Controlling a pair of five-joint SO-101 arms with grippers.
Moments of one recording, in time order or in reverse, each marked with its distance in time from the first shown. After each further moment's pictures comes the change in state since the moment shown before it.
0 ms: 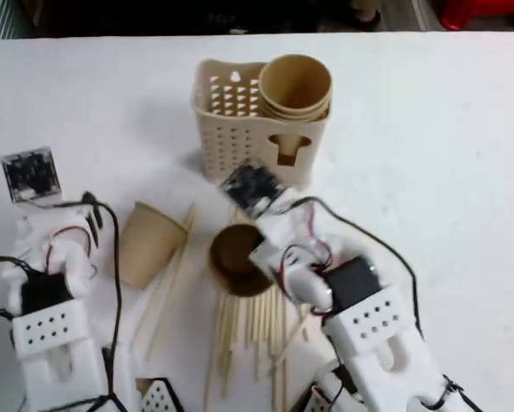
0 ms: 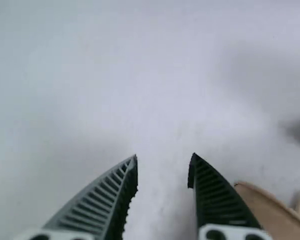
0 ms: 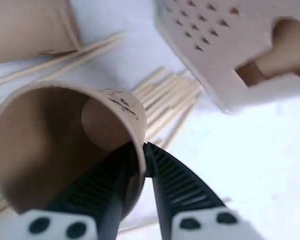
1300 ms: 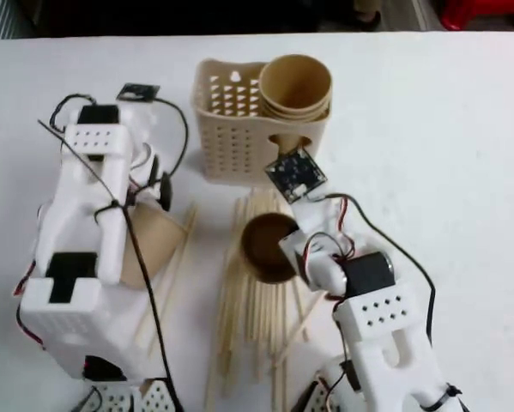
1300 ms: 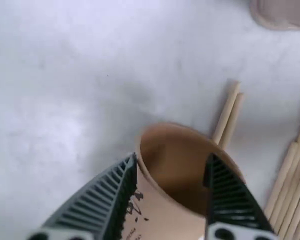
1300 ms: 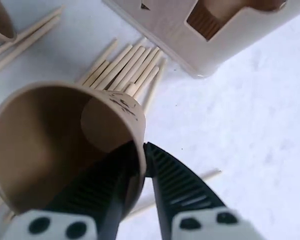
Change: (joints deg) left arm 18.6 76.4 -69.5 46.8 -2.2; right arm 9.5 0.0 6.7 -4.7 -0.7
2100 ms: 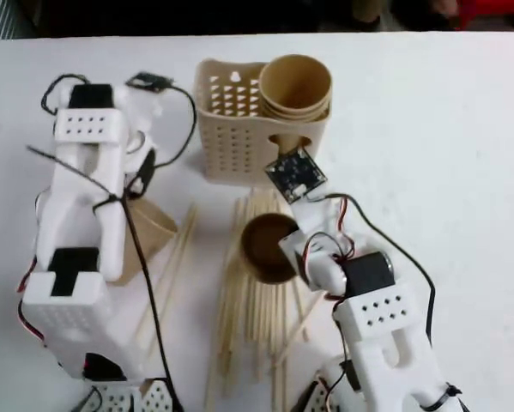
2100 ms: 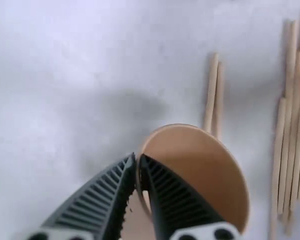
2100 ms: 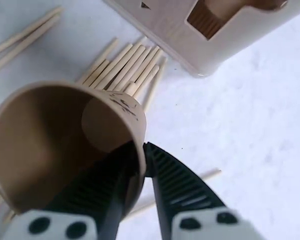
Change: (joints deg) left arm -0.2 0.4 -14.2 12.7 -12.0; right arm 0.0 0.0 0.0 0.0 0.0
